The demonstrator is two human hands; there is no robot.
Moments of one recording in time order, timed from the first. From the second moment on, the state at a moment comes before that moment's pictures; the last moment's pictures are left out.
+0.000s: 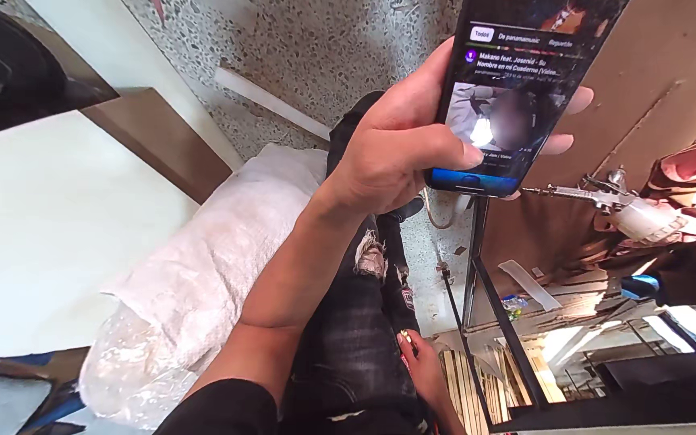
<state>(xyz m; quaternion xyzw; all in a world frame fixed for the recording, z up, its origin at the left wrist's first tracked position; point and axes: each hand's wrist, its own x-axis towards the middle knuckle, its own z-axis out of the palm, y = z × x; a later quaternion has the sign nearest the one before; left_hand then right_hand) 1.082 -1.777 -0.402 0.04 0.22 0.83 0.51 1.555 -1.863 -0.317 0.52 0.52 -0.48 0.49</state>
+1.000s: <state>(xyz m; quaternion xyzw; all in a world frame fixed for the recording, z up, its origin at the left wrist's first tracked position) 1.084 -1.779 -0.392 0.03 0.24 0.81 0.54 1.552 -1.862 -0.317 0.52 0.52 -0.47 0.49</state>
